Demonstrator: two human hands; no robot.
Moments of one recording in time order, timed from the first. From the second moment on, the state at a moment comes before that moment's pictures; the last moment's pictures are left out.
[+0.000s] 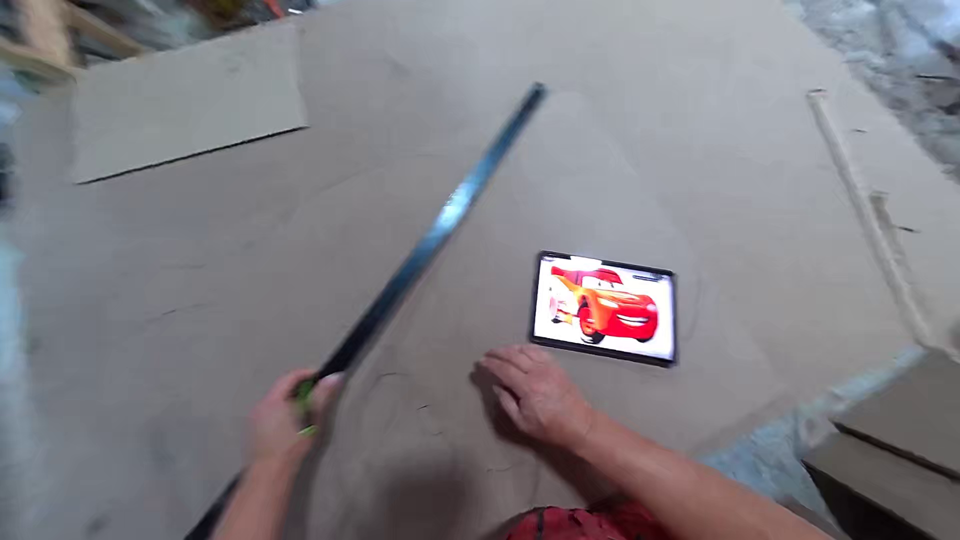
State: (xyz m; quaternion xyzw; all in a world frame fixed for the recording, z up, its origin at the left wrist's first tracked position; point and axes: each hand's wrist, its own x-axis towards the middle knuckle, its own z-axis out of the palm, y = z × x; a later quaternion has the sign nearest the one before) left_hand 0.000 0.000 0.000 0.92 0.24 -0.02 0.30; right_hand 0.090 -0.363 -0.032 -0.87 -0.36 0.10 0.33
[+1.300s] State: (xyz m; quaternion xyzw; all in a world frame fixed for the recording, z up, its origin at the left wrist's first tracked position) left_hand 0.067 0.102 -0.104 0.97 0.18 0.14 0.12; right_hand 0.249 -0.234 -0.110 -0.93 -0.29 -0.07 0.22
